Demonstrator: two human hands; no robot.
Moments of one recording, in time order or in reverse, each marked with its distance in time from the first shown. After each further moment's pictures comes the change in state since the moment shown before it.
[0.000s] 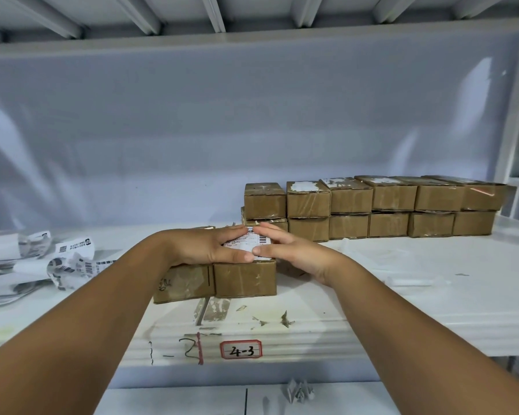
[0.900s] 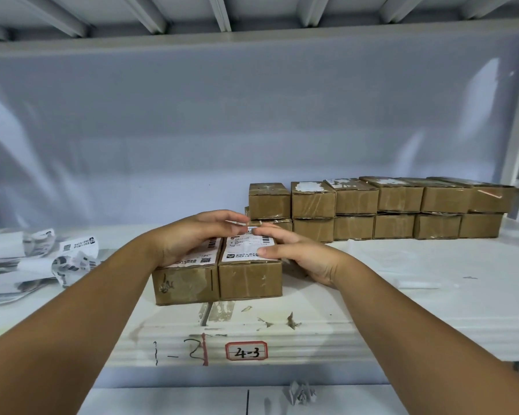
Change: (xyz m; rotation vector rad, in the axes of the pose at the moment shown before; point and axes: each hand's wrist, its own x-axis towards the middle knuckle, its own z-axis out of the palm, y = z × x) left_hand -0.019 -0.007 -0.004 -0.609 0.147 0.179; right_hand 0.005 0.005 0.001 0.143 -0.046 -0.017
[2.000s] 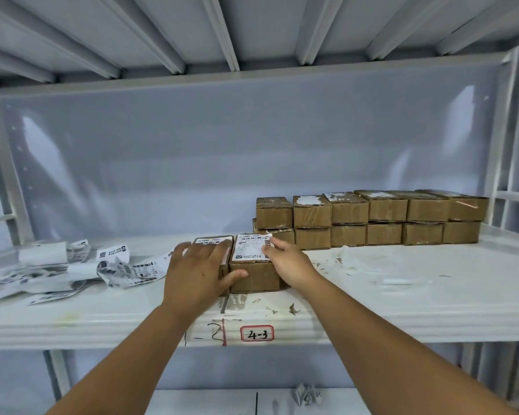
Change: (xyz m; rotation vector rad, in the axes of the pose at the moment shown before) left_hand -0.046 -0.040 0.045 1.385 0.810 0.156; right_hand -0.017 -0.020 0.048 -0.183 0.488 0.134
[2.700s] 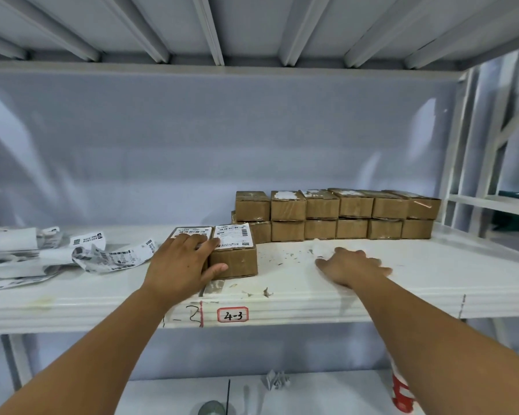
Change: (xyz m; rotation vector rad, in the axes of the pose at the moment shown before) left_hand -0.003 0.004 -0.002 -0.021 -0.096 0.099; right_hand -0.032 0.046 -0.105 -0.919 0.134 0.559
